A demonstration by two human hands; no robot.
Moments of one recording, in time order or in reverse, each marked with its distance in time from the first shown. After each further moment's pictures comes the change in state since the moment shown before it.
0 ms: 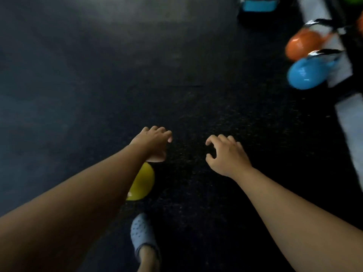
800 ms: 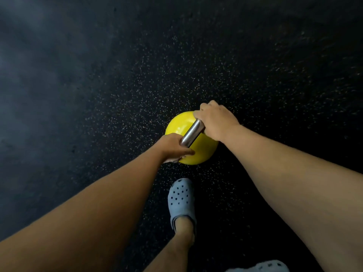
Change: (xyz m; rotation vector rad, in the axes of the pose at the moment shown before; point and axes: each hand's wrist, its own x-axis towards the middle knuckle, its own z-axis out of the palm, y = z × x) left_hand -0.051 -0.168 0.290 -1.049 -0.207 -0.521; right_hand 0.175 -0.208 0.285 -0.438 -0.274 -0.615
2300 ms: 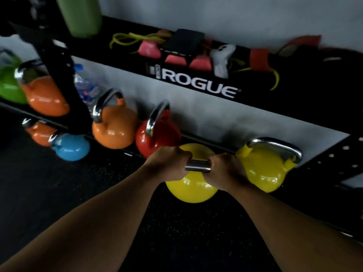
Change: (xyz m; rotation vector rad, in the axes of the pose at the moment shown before) left_hand -0.323 0.766 0.549 1.366 -0.207 1.910; right_hand -0.917 0.245 -0.052 0.407 0.728 1.895
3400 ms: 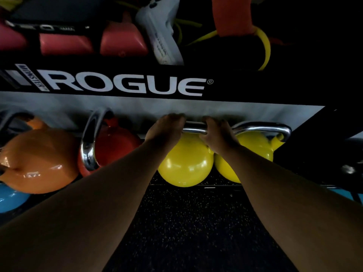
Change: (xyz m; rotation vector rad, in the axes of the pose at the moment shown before) left_hand 0.212 -0.006 0.059 -0.198 0.060 0.076; right_hand 0.130 0.127 0.054 0.170 0.112 0.358
